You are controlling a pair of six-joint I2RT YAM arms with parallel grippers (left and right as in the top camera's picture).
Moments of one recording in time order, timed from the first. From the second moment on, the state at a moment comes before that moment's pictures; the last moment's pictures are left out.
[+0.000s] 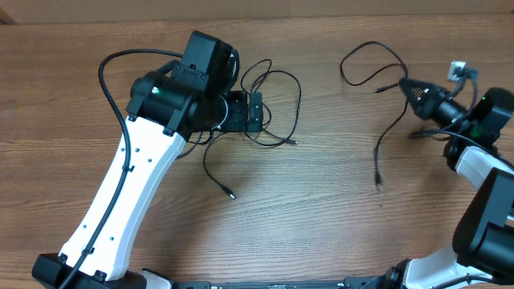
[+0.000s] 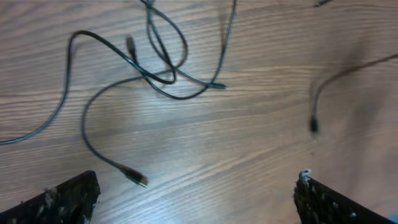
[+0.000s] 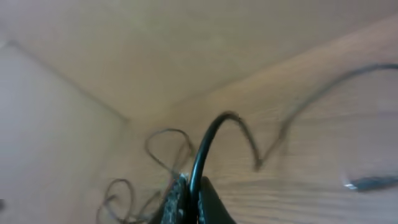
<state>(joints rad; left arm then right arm) -0.42 1.59 1.73 -1.24 0.17 -0.41 -0.44 1.76 0.87 0.62 -1.12 0.51</state>
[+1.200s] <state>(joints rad) -0.47 1.75 1.73 -1.23 0.46 -0.41 -1.41 1.76 1.29 0.59 -1.01 0.79</state>
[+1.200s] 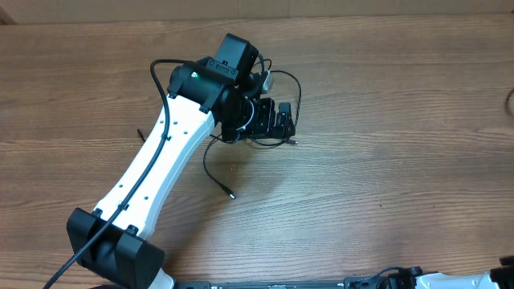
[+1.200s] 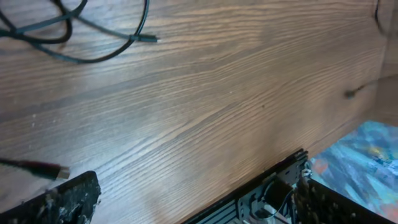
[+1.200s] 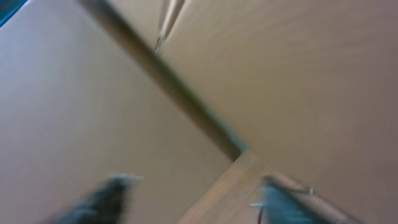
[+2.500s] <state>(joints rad) -0.34 1.36 1.73 -1.25 0.45 -0.20 -0.27 1.76 1.29 0.94 -1.51 0.81</state>
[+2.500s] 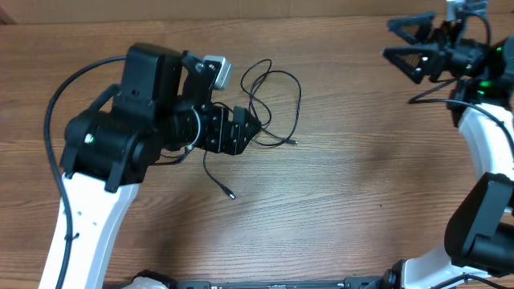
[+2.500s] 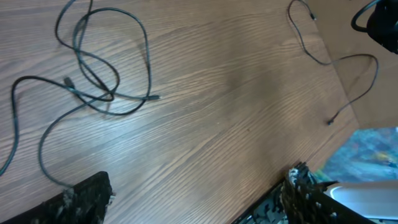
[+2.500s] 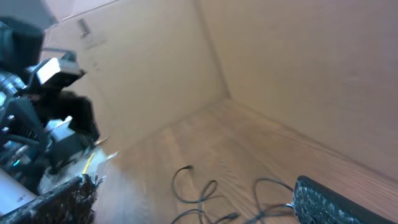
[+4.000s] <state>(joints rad) -0.35 1.32 1.73 -1.34 0.44 -0.18 0.26 1.43 1.30 -0.50 0.37 0.41</state>
